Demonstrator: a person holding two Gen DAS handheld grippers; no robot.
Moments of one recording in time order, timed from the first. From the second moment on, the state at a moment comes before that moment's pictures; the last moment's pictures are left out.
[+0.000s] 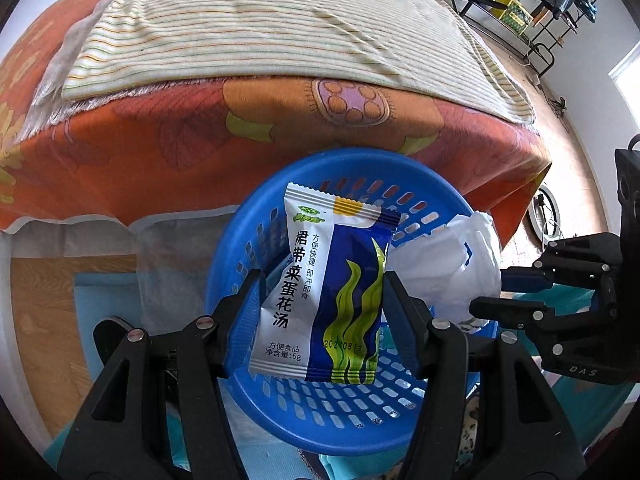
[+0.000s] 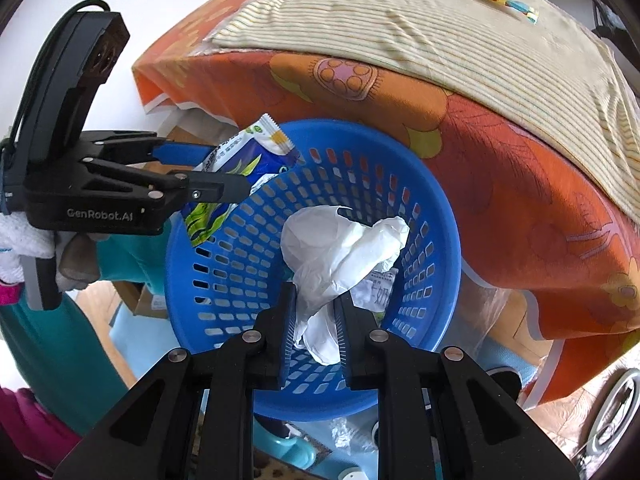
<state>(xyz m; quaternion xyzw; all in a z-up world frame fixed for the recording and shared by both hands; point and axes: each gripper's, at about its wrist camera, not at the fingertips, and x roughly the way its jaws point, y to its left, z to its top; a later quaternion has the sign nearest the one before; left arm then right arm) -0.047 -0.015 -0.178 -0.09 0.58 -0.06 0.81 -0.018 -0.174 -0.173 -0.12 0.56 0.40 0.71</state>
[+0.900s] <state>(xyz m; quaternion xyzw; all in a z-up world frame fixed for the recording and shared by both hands) -0.042 -0.012 -0.185 -0.10 0.59 -0.06 0.80 -0.021 -0.162 -0.168 -0.14 0.55 0.39 0.72</state>
